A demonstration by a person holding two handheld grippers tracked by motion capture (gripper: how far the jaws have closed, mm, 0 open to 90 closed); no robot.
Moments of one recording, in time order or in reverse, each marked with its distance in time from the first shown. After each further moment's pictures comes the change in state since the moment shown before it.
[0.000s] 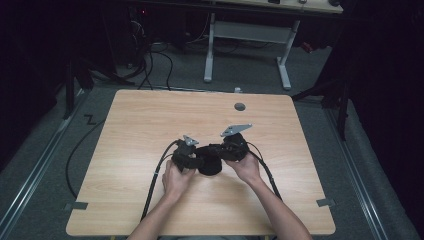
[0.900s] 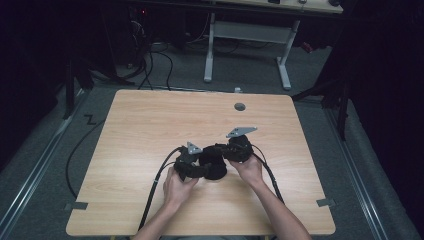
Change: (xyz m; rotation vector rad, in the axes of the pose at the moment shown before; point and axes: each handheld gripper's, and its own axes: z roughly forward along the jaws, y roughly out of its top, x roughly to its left) left arm -0.030 -0.010 -0.031 -0.030 -0.080 0.044; right arm -0.012 -0.014 0.001 -0.018 -0.078 0.051
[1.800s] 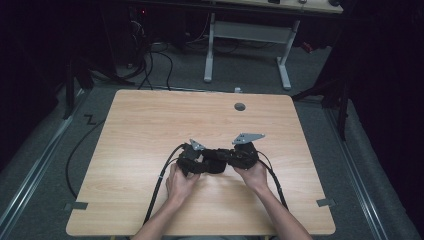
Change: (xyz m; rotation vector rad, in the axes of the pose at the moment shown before) left arm 0.010 0.006 0.025 0.058 0.067 -0.016; right arm 0.008 -0.019 -0.019 -0.053 0.051 -0.019
